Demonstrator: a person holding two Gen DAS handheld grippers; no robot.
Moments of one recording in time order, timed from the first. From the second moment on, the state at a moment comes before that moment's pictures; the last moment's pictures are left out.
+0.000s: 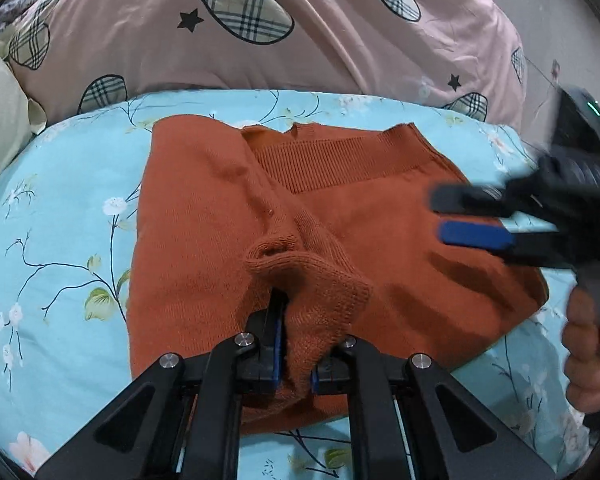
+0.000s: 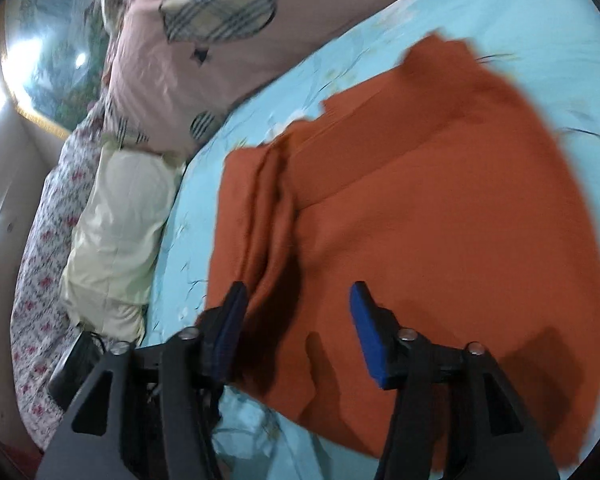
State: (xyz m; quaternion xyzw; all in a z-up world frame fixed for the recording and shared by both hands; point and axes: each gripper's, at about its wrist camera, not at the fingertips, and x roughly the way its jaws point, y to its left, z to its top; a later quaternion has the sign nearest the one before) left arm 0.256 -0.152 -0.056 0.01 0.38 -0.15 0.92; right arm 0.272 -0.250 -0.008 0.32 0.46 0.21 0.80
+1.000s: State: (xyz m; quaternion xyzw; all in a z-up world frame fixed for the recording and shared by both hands) left arm 0.229 -0.280 -0.024 -0.02 0.35 -0.37 0.86; right arm 0.294 -0.360 0.006 0.21 0.45 0.10 0.86
